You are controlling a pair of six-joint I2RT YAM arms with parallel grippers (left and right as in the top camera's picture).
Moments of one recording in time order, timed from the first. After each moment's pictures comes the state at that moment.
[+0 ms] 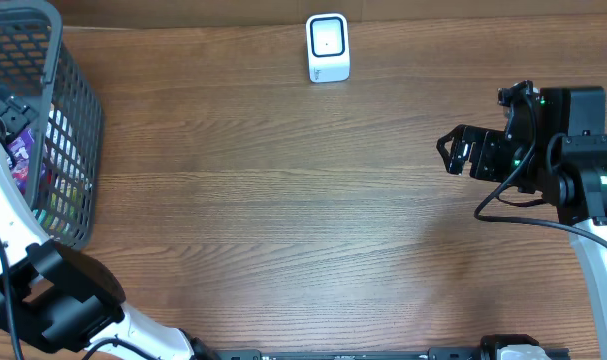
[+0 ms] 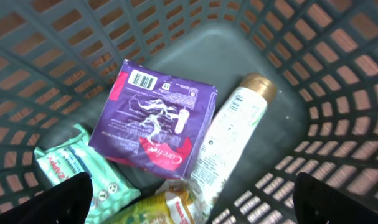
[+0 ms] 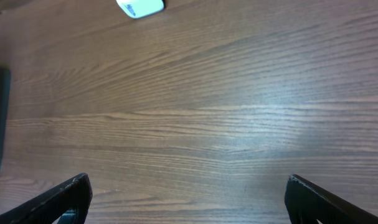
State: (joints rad) left arm 0.65 1.88 1.86 -0.90 -0.16 -0.29; right arm 0.03 1.25 1.32 -1.03 -0.32 0.23
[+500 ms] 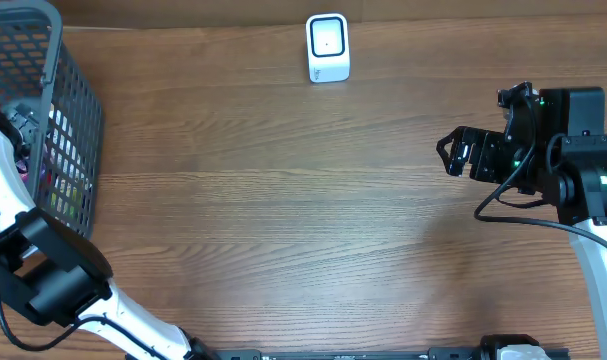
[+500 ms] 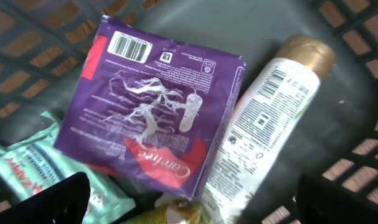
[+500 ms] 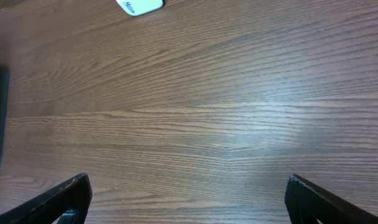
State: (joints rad) left arm 0.67 2.05 1.86 -0.89 -0.15 -0.28; right arm 0.03 1.25 1.32 -1.04 -0.32 0.23
